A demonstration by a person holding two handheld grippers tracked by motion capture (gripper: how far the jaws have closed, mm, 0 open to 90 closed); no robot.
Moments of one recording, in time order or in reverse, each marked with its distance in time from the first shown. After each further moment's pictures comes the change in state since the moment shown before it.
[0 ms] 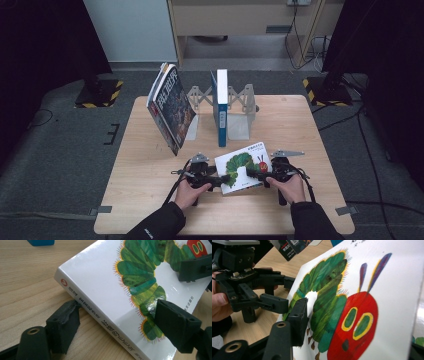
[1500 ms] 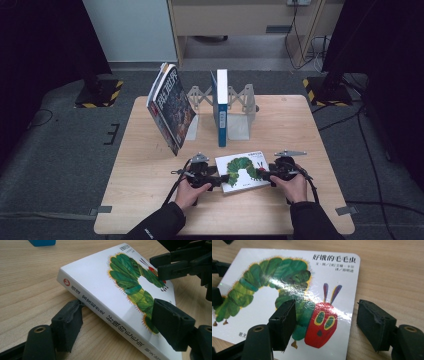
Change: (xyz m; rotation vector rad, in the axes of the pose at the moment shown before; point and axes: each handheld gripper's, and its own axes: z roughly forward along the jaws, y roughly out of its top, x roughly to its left) left arm 0.000 0.000 0.000 0.005 0.009 0.009; right arm -0.022 -0.007 -0.002 0.090 -0.293 0.014
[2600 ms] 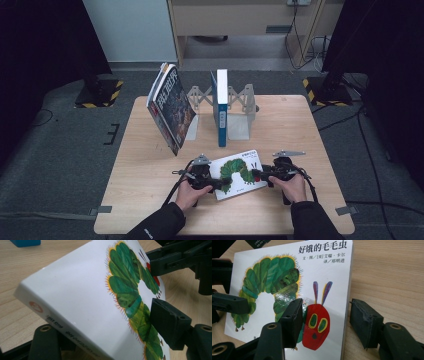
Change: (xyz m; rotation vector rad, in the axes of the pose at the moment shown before) left arm -0.007 -0.002 0.000 0.014 -0.037 0.054; right arm 0.005 0.001 0.002 -0.026 0.140 0.009
